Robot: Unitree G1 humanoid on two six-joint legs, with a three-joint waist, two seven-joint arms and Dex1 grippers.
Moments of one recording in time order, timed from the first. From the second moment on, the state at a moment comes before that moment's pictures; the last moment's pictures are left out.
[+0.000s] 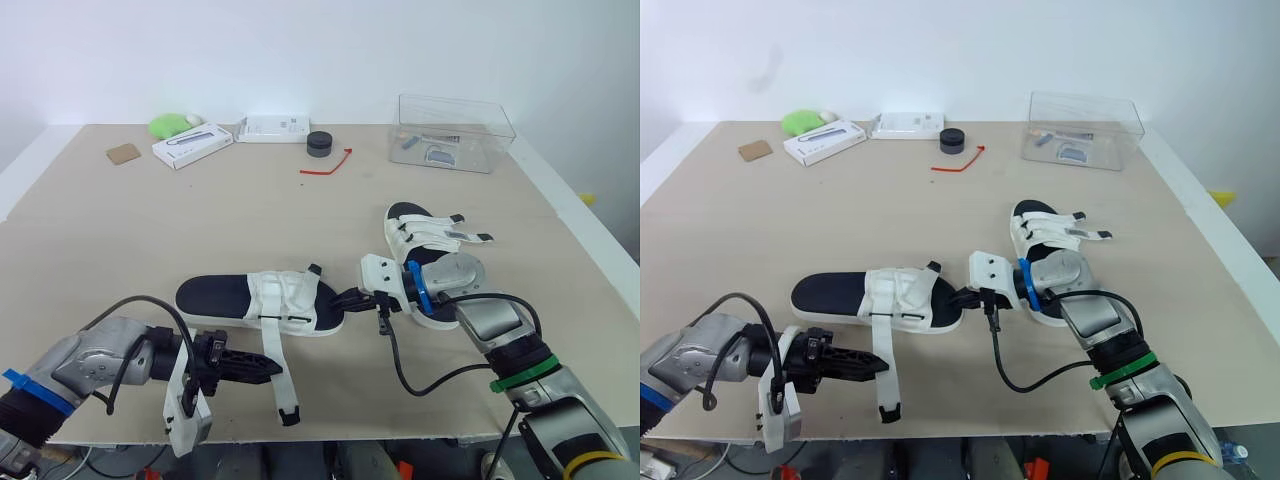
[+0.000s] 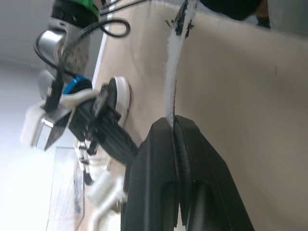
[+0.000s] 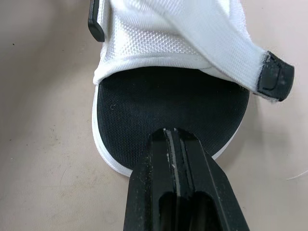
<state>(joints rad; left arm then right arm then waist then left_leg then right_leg) -0.24 0.97 -0.36 -0.02 0.13 -1.18 -0.69 -0.60 -0.59 0.35 0.11 0.09 0.16 1.24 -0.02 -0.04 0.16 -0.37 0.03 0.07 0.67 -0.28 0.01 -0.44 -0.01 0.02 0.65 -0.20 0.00</state>
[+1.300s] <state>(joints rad) -0.37 0.68 -0.02 -0.14 -0.96 0.62 -0.70 -0.61 -0.59 0.35 0.11 0.07 0.16 1.24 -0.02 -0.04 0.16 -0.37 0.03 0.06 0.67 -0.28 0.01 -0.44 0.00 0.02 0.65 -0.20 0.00</state>
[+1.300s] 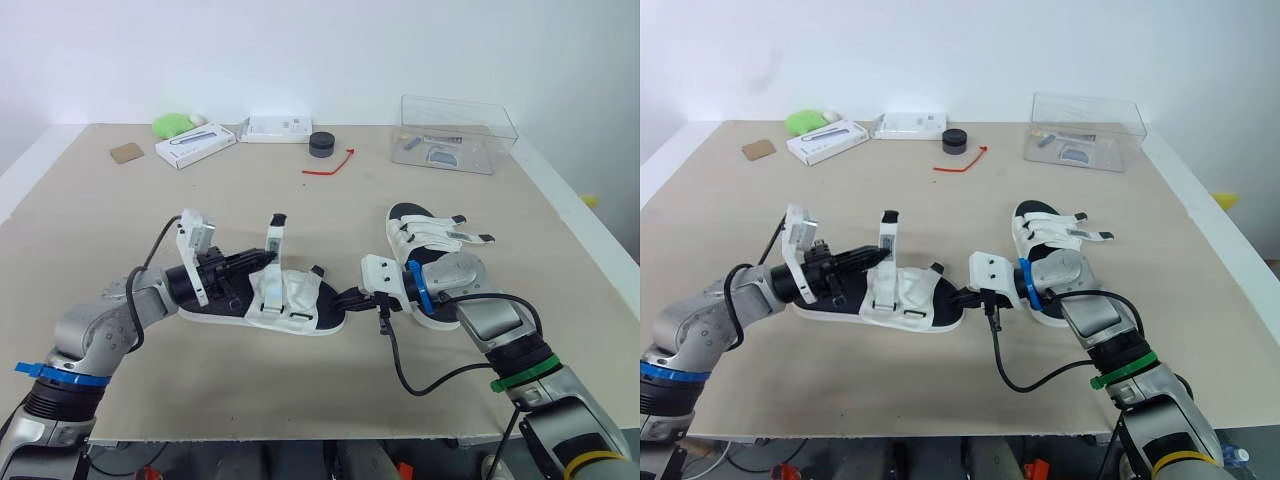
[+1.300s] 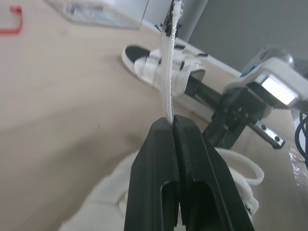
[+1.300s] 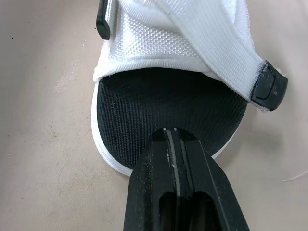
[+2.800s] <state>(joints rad) -0.57 0.56 -0.05 0.23 -0.47 0.41 -0.93 -0.60 -0.60 0.35 0.09 0.07 0.15 1.23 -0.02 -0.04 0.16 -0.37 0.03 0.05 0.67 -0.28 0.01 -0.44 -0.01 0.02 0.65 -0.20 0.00</state>
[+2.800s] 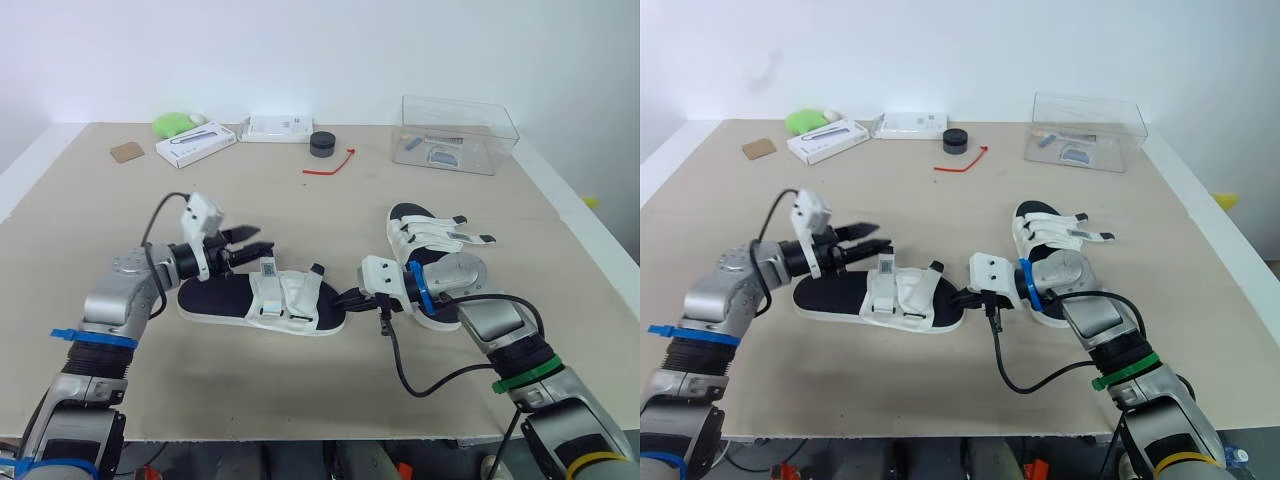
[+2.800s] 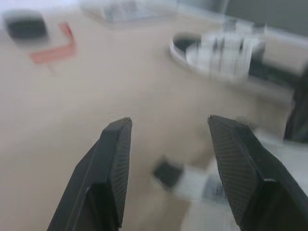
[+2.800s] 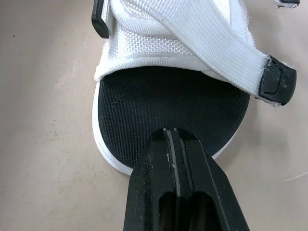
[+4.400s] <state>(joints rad) -1.05 0.40 -0.11 0.62 -0.51 1.29 -0.94 -0.60 -0.58 0.35 0.11 0.07 0.14 1.21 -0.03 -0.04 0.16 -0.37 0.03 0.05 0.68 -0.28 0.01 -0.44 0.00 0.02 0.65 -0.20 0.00</state>
